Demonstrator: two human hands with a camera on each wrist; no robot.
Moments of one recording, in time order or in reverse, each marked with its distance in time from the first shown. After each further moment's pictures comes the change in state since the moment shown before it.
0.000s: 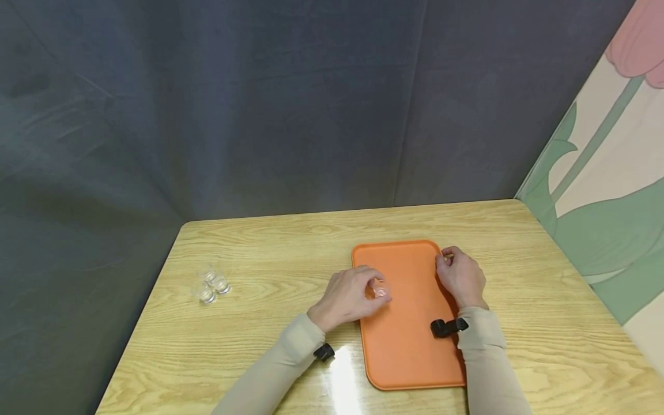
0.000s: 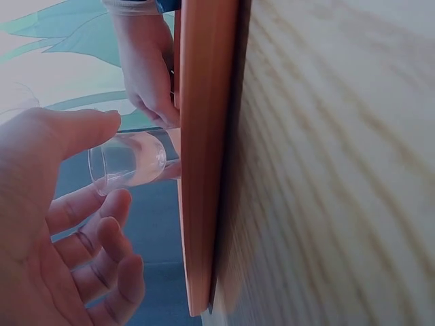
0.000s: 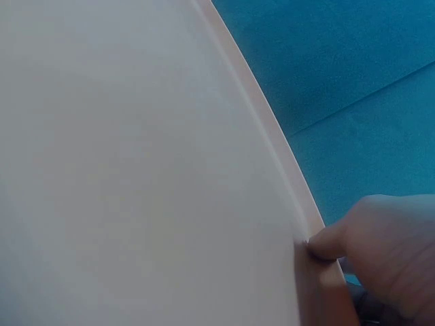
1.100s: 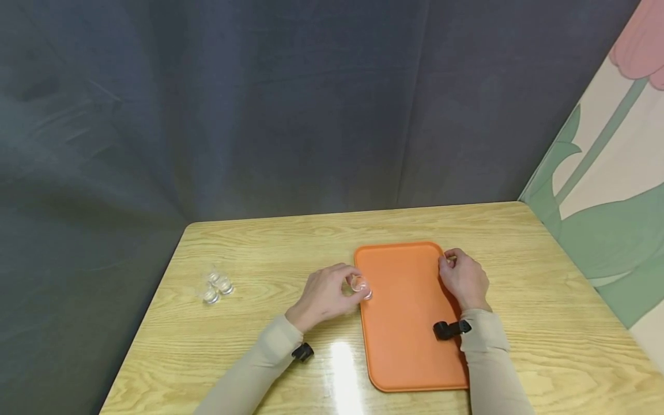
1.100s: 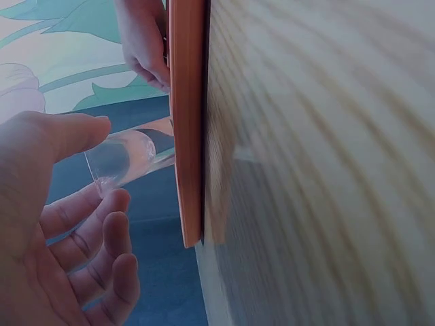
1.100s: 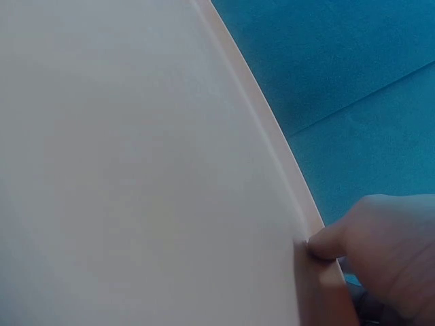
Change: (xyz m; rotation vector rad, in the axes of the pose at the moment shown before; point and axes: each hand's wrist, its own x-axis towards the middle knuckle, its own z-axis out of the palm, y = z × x) left_hand -0.022 -0.033 -0.019 -0.101 0.060 -0.072; right_hand -0.001 -0.001 0.001 0.017 -0.013 0.008
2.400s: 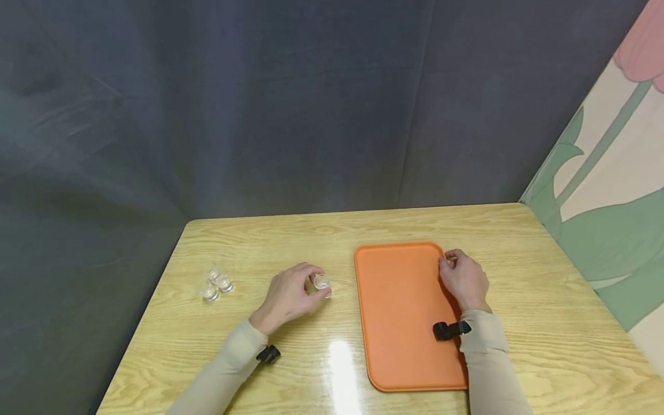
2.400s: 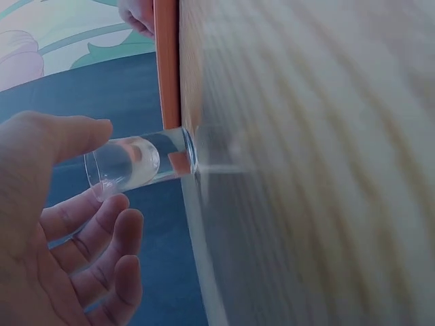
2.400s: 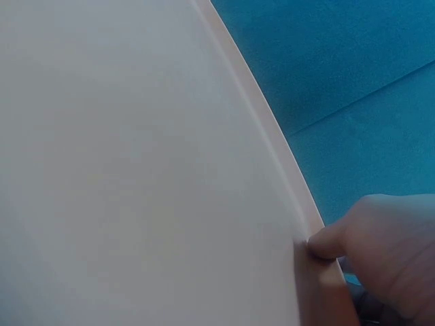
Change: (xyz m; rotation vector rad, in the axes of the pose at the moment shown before) left_hand -0.037 -0.047 -0.036 0.006 0.038 -0.119; right_hand 0.001 0.000 -0.001 -0.006 -0.015 0.007
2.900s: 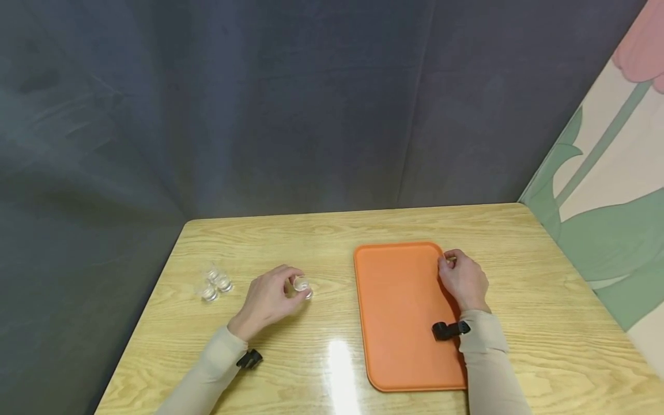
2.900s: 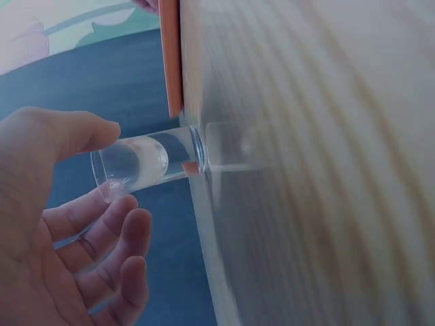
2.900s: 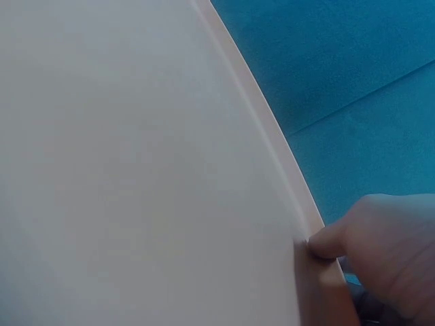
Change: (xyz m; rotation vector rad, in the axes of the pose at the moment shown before) left_hand -0.019 -0.025 -0.018 0.017 0.019 -0.044; right_hand 0.000 -0.001 0.001 -0.004 0.007 0.019
